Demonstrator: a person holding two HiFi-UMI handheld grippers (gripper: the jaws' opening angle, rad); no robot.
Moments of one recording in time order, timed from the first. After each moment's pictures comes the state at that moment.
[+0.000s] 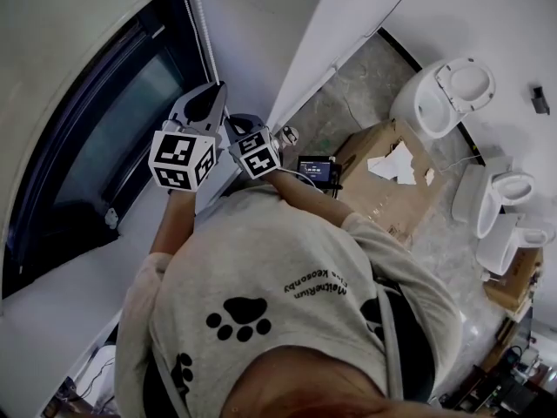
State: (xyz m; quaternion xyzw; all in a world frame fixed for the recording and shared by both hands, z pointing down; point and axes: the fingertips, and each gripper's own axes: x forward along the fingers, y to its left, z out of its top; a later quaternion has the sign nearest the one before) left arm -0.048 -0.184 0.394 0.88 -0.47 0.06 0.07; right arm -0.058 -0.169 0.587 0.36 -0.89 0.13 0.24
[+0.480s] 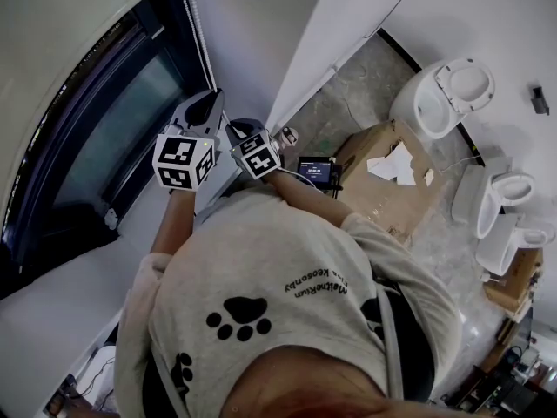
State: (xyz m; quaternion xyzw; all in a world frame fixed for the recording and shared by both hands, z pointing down) left arm -0.055 -0.184 0.427 0.87 -0.47 0.08 0.09; right arm -0.055 -0.161 0.616 0.34 -0.89 0.15 0.27
